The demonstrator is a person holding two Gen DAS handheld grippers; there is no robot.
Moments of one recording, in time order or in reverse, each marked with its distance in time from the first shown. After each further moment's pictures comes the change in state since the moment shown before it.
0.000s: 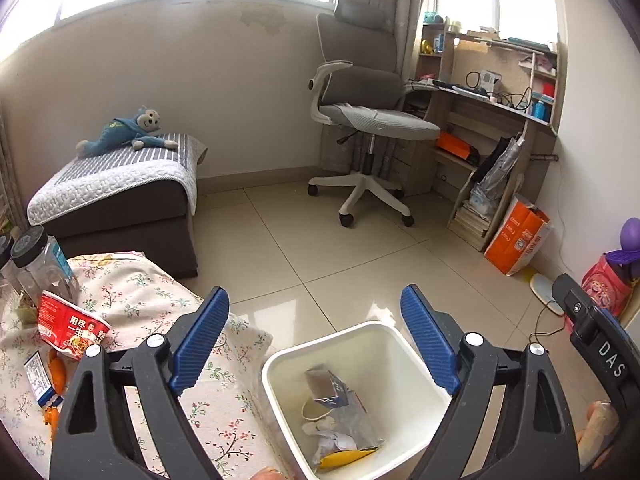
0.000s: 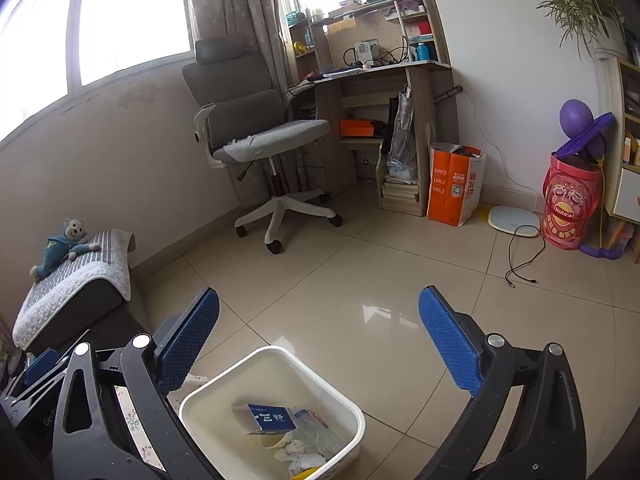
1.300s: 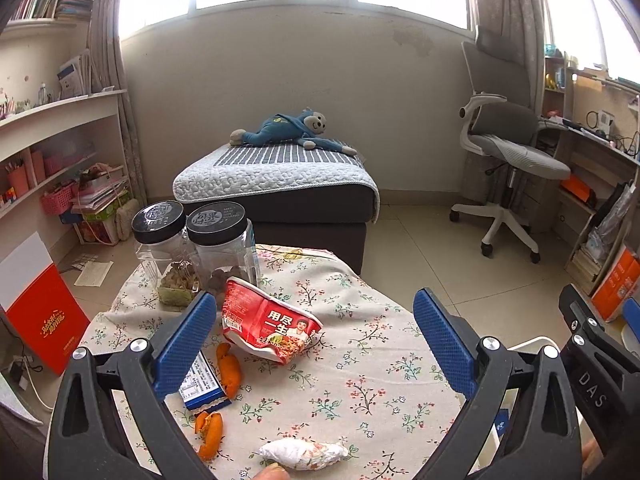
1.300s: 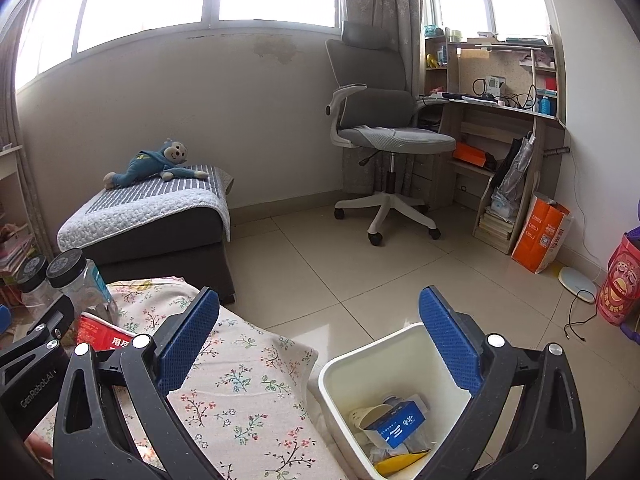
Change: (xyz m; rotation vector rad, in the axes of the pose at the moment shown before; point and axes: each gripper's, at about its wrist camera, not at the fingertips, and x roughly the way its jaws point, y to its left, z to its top) left arm -0.060 0.212 -0.034 -0.157 -0.047 0.400; right arm -0.041 0.202 -0.071 -0.333 0.002 0.231
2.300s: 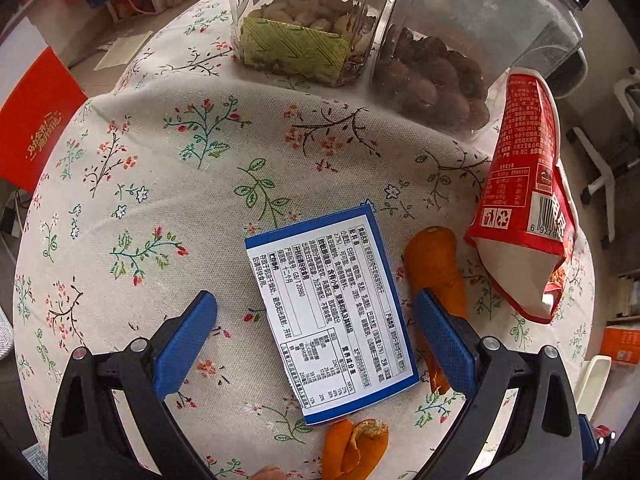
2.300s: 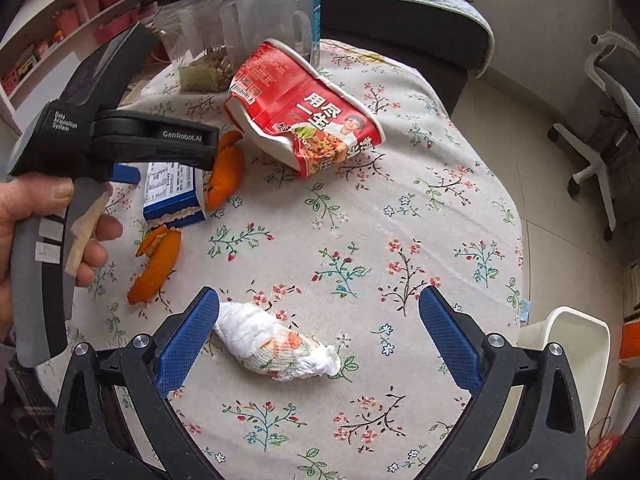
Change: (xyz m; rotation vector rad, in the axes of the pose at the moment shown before) left arm 0.206 0.183 -0.110 -0.333 0.769 0.141; right arm 0.066 0.168 -0.121 -0.642 0.661 0.587
